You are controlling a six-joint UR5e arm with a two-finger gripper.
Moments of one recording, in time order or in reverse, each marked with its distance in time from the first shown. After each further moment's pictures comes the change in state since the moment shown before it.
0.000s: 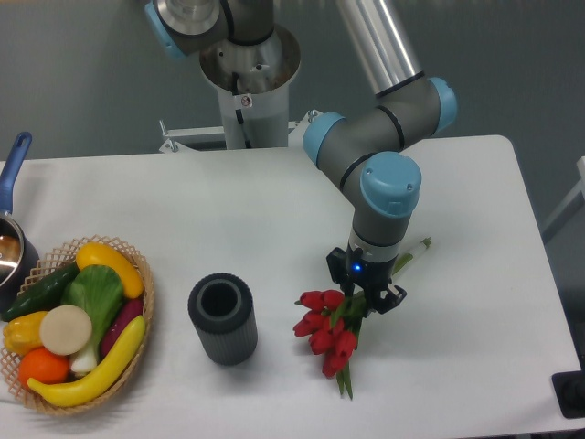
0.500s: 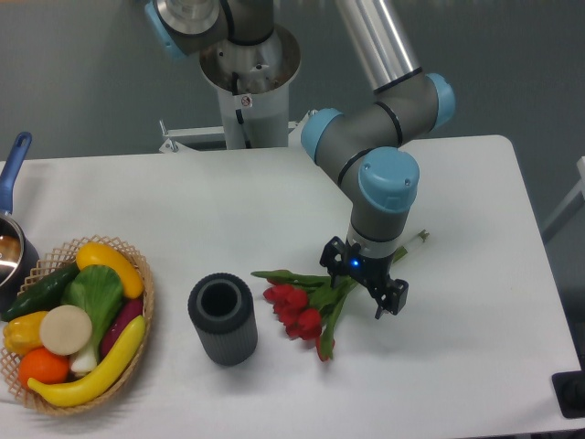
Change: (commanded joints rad) arm 0.017 0.061 0.008 -0.015 -0.002 0.005
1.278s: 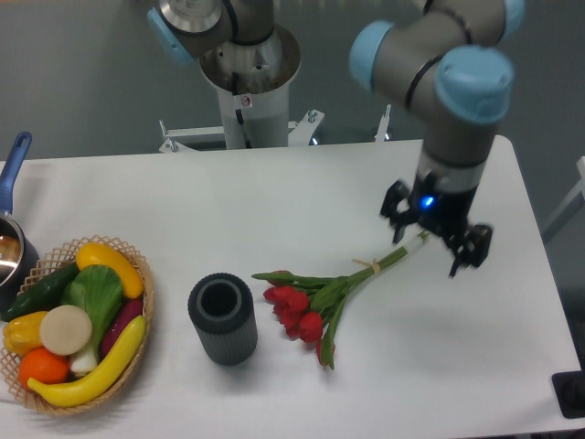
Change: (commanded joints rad) arm 0.186 0.152 0.270 -0.429 -0.006 0.274
